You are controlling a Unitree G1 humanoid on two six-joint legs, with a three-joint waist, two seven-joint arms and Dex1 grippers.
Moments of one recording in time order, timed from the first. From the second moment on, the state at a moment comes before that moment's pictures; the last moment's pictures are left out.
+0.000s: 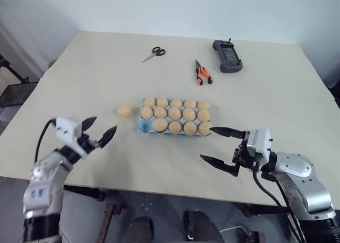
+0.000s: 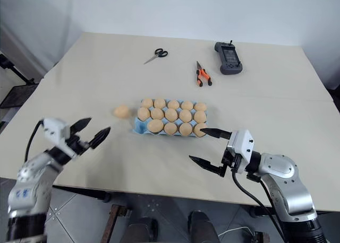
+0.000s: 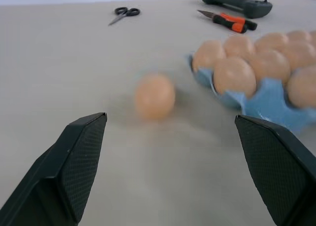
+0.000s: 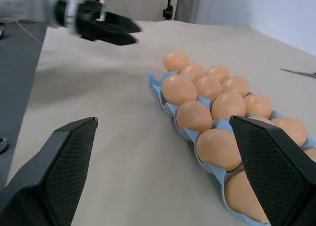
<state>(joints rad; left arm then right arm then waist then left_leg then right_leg) -0.23 0.51 0.31 0.00 -0.37 0.26 -0.56 -0.09 -0.61 -0.05 -0.34 0.49 0.11 0.99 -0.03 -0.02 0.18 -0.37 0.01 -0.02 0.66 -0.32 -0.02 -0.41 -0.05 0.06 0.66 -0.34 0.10</state>
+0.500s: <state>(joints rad) -0.75 0.48 0.14 0.77 -0.18 0.10 -0.60 -0.09 -0.60 -0.05 -0.36 0.49 0.13 0.95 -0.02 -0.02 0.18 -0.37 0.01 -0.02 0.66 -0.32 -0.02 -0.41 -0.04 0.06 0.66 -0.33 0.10</state>
